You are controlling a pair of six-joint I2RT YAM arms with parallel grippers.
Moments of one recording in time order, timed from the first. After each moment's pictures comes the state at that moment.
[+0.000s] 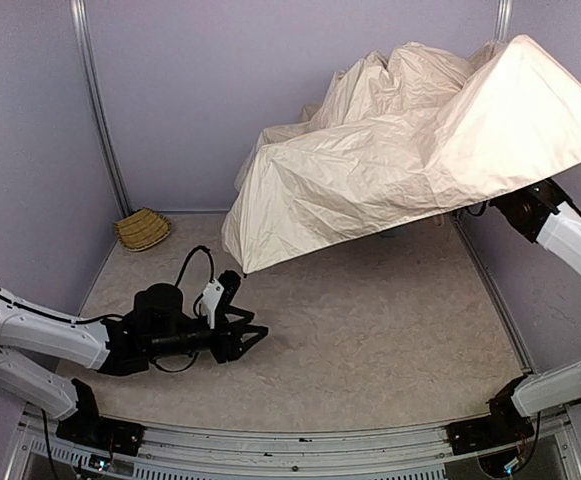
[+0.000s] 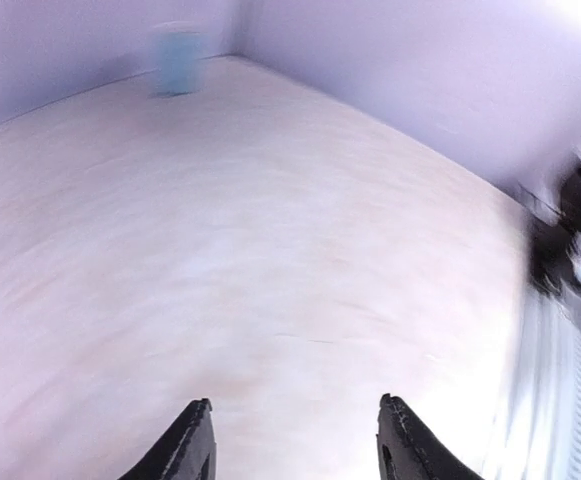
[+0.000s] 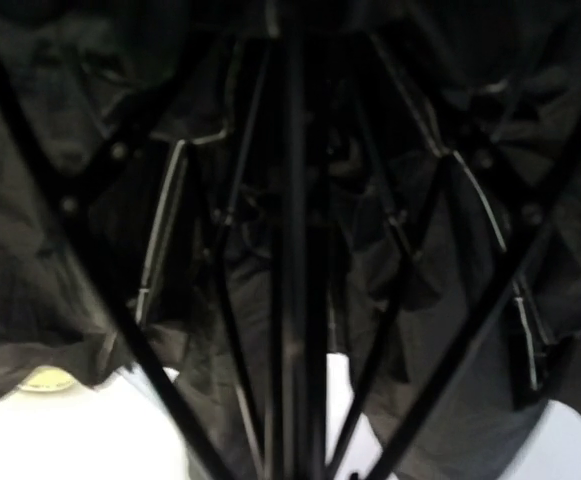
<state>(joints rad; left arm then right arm) -1.03 1.29 0.43 0.58 0.09 -0.17 0.50 1.24 1.30 0.09 -0.22 -0.21</state>
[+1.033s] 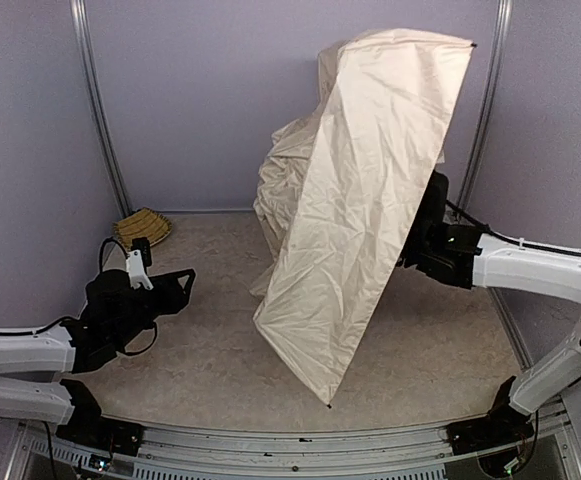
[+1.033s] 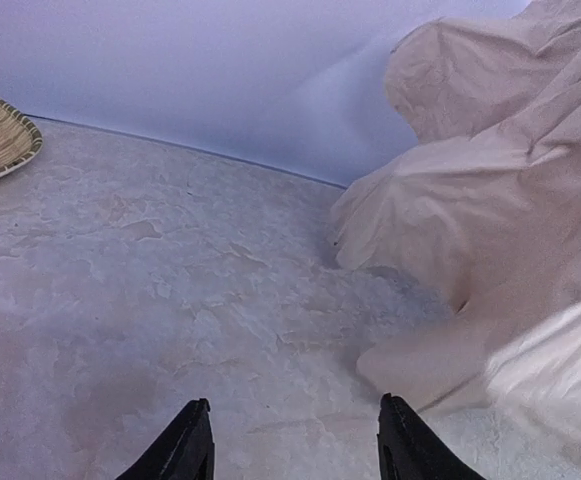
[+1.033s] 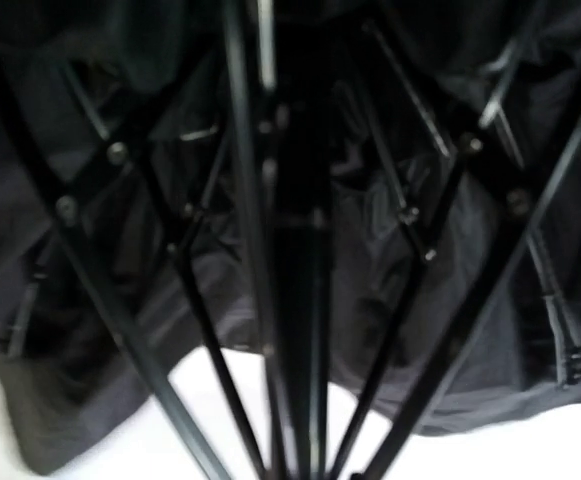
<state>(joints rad) -0.67 0.99 0.30 0.51 -0.28 -0.52 0.89 1.39 1.19 0.28 0.28 -1.26</state>
